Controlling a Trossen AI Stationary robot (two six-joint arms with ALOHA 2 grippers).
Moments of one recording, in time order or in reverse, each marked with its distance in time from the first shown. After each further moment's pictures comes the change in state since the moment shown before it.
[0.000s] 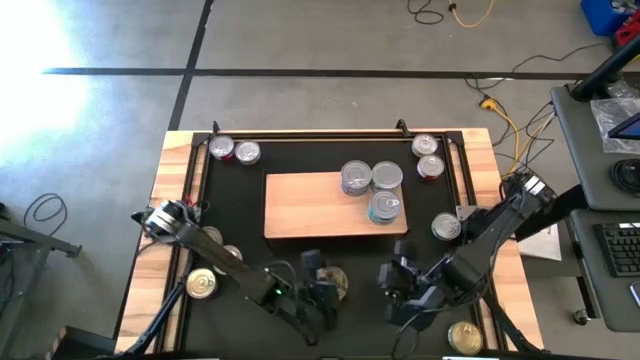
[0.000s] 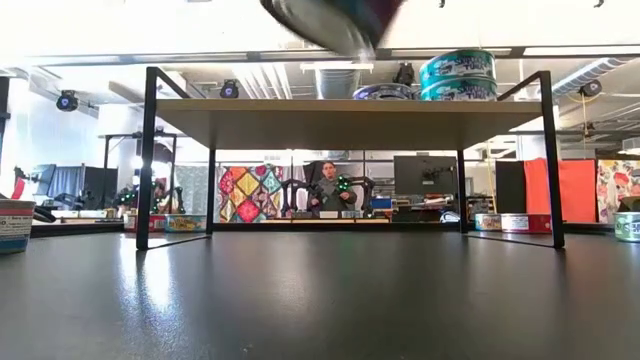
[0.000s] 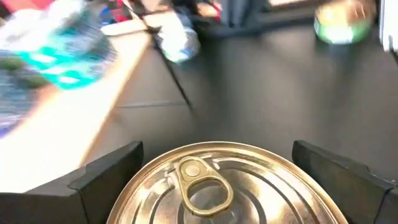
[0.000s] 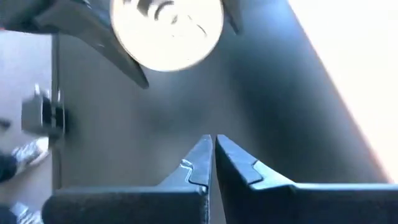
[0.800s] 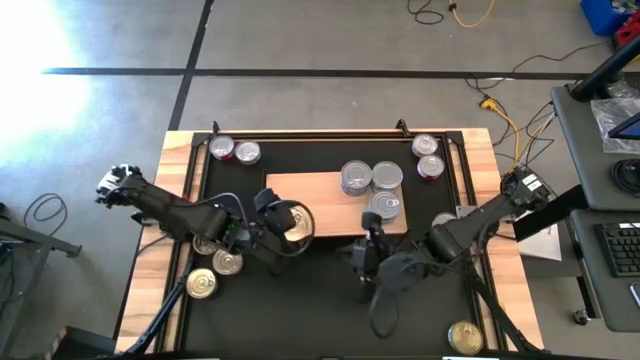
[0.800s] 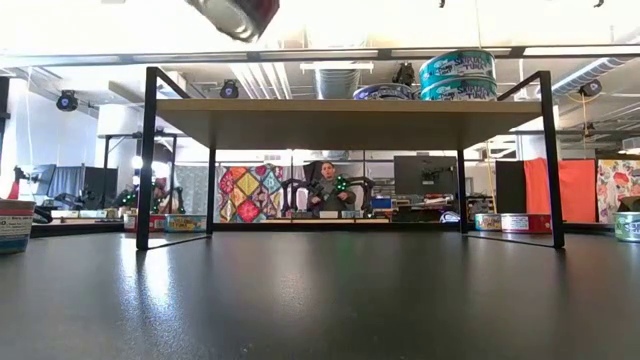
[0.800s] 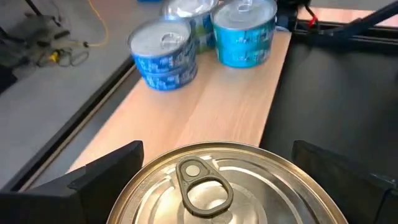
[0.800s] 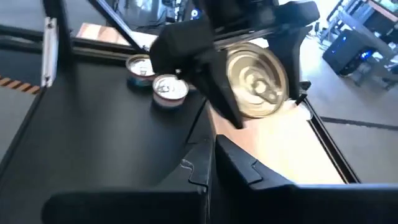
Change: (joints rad) left arm 0.187 -0.520 -0.255 -0.298 0.060 -0.166; right arm -0.209 0.019 0.088 0.435 0.099 -0.664
